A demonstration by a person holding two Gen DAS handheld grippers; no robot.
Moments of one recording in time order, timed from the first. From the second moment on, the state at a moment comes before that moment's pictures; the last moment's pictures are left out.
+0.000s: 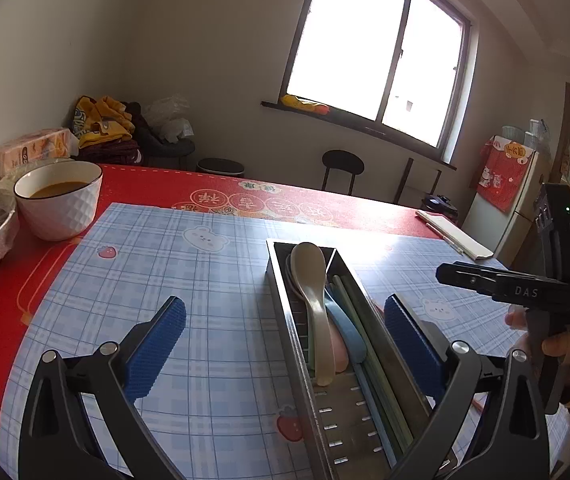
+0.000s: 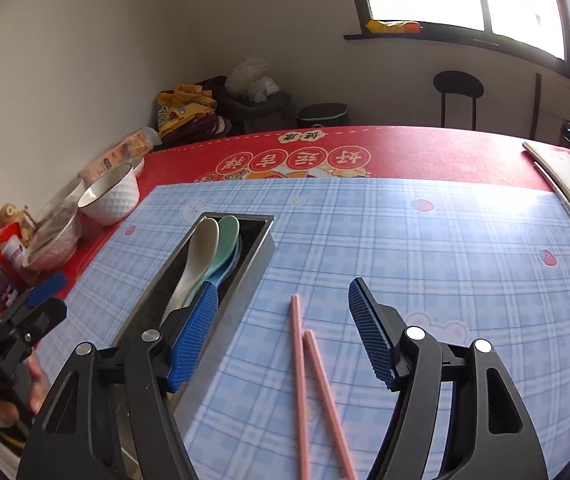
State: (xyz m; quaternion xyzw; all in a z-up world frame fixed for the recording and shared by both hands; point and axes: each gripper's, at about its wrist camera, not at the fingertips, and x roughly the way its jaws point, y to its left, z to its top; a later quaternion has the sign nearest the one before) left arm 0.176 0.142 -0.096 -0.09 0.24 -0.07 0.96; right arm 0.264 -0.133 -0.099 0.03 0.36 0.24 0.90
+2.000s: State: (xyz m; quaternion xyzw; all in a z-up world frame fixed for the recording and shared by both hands) left arm 0.259 -0.066 -0.160 0.03 0.47 0.01 0.88; right arm 0.274 -0.265 -0.129 0.12 0.34 0.21 0.91
